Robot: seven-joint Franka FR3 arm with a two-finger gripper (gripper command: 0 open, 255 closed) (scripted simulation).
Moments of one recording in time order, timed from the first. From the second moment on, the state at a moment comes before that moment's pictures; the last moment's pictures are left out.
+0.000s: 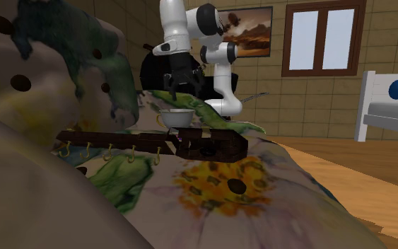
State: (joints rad) arm -0.08 -0.01 -0.29 -1.74 0.09 1.60 -0.14
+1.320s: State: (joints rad) arm -0.17 0.32 -0.33 -1.43 0.18 1.61 -0.22
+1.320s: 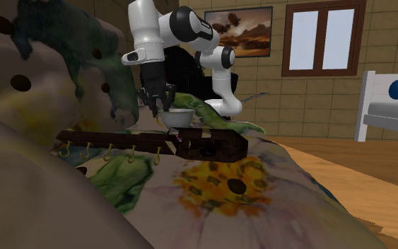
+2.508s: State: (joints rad) arm -0.18 0.34 -0.33 -1.27 0.19 1.46 -0.21
